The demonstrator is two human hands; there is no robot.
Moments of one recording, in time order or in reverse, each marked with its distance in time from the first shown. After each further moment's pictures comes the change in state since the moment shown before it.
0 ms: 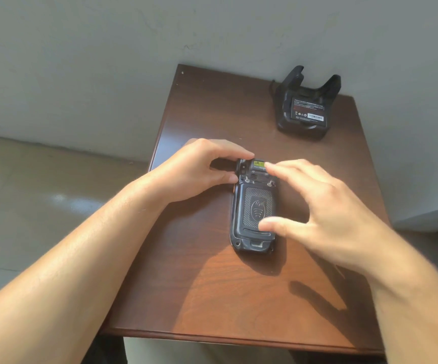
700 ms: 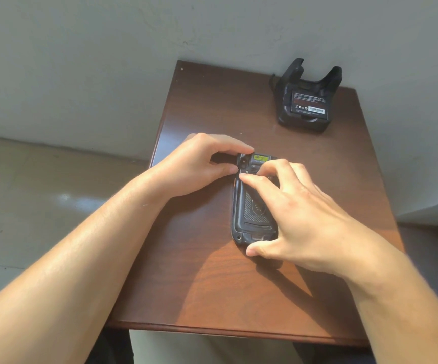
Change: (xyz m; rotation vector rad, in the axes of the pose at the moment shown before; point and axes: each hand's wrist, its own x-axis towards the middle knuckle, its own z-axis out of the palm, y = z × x) left_hand 0.000 -0.001 0.001 0.036 0.017 -0.016; right_hand -0.001 -0.026 0.012 -0.225 -0.187 -0.062
